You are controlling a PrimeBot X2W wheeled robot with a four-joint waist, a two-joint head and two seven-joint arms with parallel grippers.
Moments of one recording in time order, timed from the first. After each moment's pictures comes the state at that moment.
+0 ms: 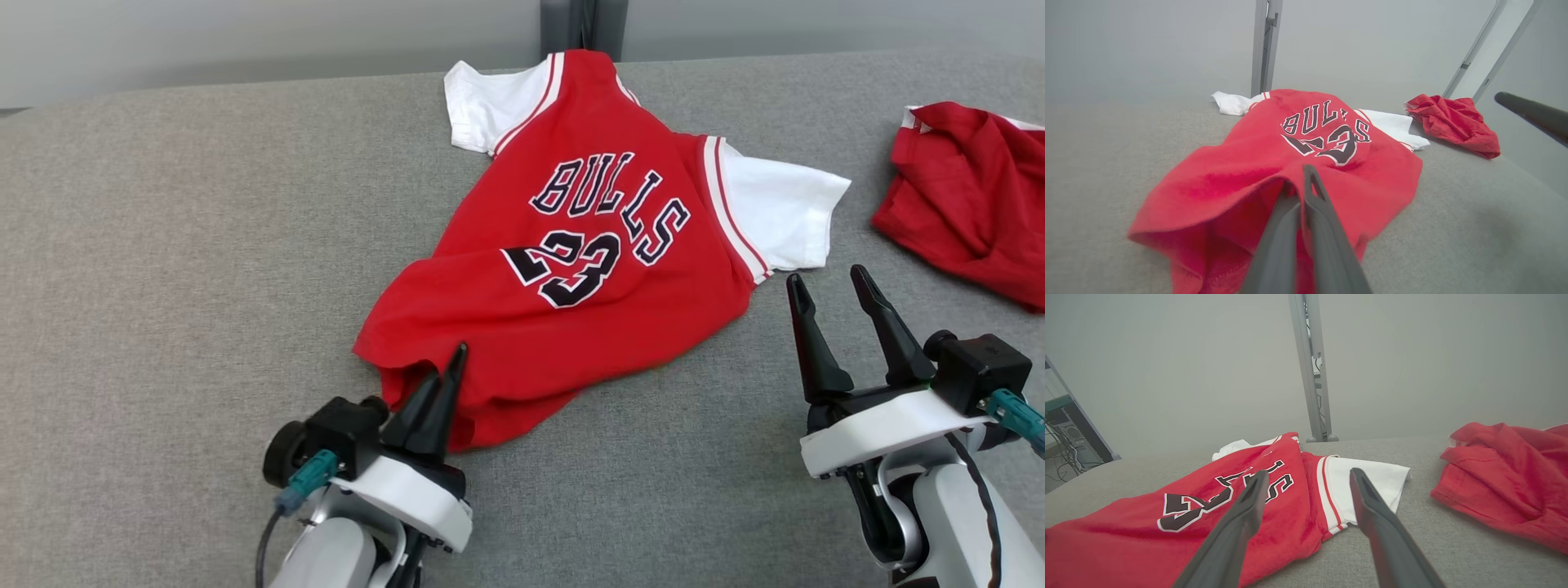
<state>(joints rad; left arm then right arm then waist) -0.25 0.05 -0.42 0.35 -0.36 -0.09 -0.26 -0.28 -0.13 0.15 0.25 0.33 0.13 -0.20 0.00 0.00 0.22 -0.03</state>
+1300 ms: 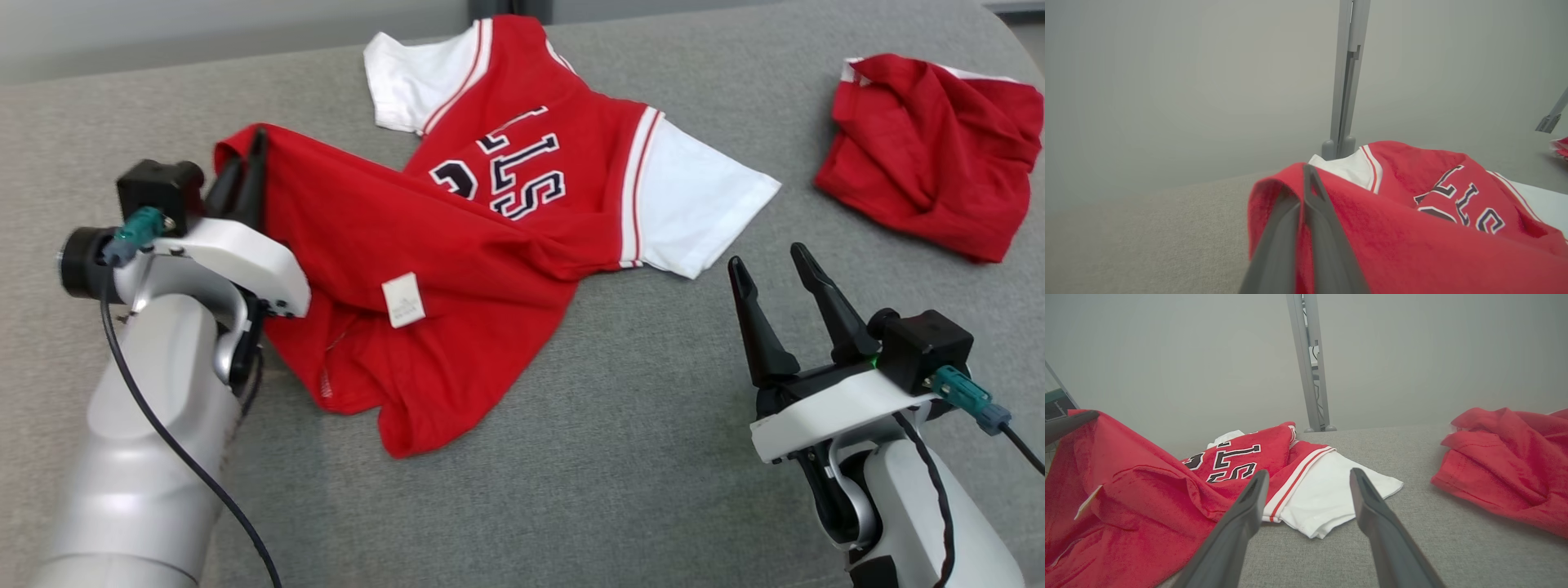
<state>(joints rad) -0.75 0.13 -0.16 0.77 -0.23 -0.09 -0.24 -0.35 -0.10 0.24 0.28 0.34 0.13 -0.22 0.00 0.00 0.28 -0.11</state>
